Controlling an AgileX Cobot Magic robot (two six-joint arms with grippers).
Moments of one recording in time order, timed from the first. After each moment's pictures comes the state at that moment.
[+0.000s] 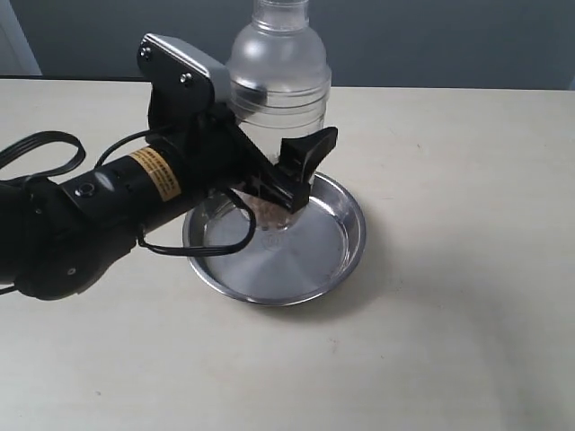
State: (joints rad) left arm -0.59 1.59 -0.65 0.08 -0.80 -0.09; right arm -0.05 0.01 0.00 0.24 0.31 -0.02
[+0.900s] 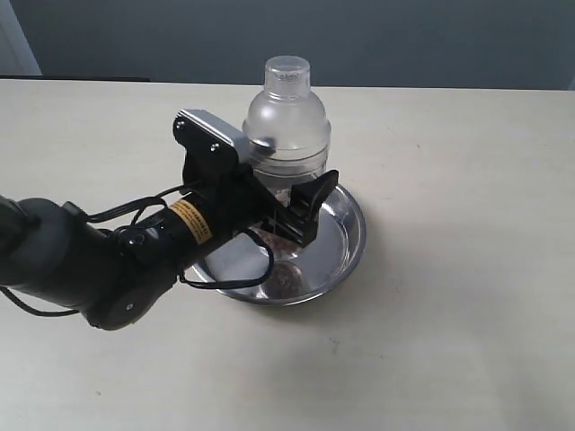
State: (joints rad) left arm -0.58 1.92 -0.65 0.04 -1.14 -0.10; right arm -0.05 0.01 0.00 0.24 0.31 -0.02
